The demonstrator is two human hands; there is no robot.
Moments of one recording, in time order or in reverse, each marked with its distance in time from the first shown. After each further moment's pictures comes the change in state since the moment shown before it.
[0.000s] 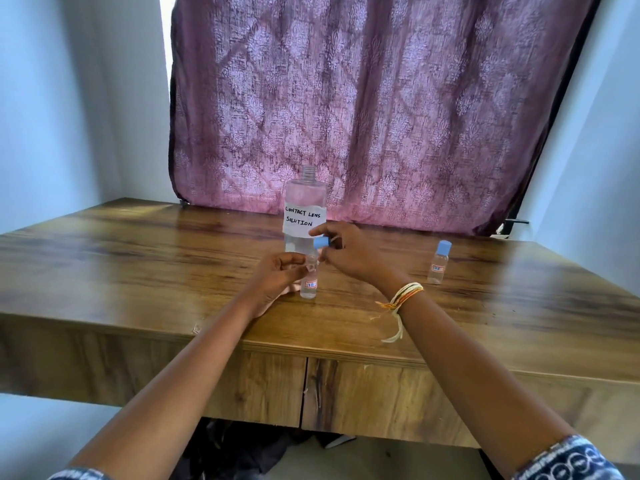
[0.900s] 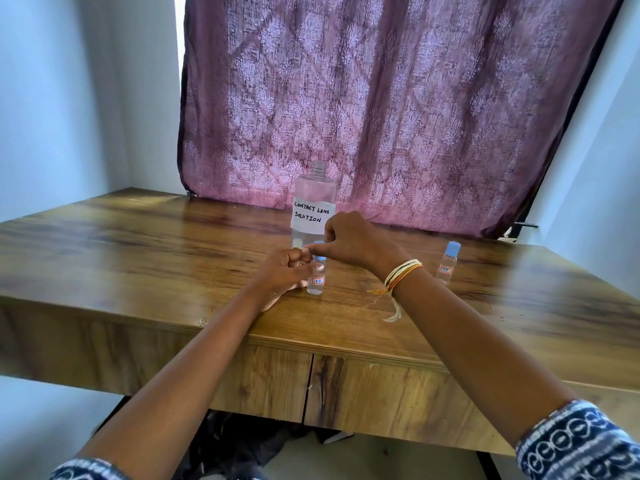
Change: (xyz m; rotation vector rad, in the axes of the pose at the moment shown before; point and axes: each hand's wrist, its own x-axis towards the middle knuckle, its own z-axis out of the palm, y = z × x) left_hand 0.005 -0.005 -0.001 0.034 0.009 -0.001; right_hand 0.023 -0.014 -0.002 -0.499 -0.108 -0.017
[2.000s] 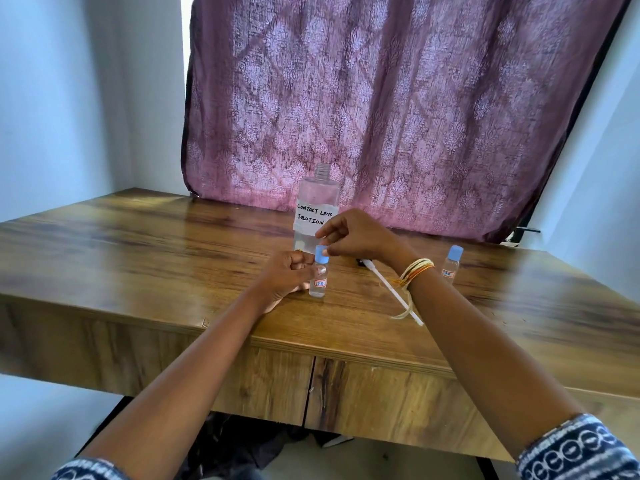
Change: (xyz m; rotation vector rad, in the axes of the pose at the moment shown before) left_hand -0.005 0.005 0.000 0.019 -0.012 -0.002; right_hand -0.003 0.000 -0.017 0.367 -0.124 0.008
